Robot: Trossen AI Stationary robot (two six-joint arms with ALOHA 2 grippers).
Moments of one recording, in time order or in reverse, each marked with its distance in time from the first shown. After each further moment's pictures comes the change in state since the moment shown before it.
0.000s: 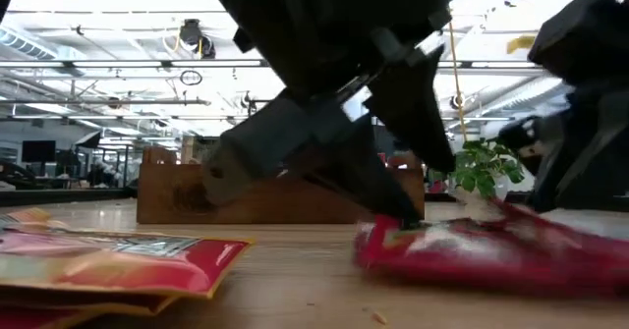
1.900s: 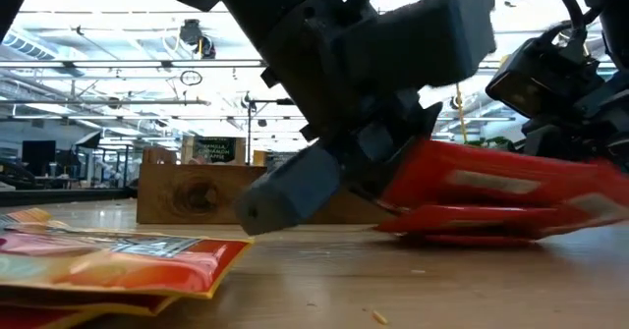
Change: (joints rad) left arm 0.055 0.069 0.047 -0.033 0.011 0.011; right arm -0.058 0.209 0.000 0.168 0.160 0.071
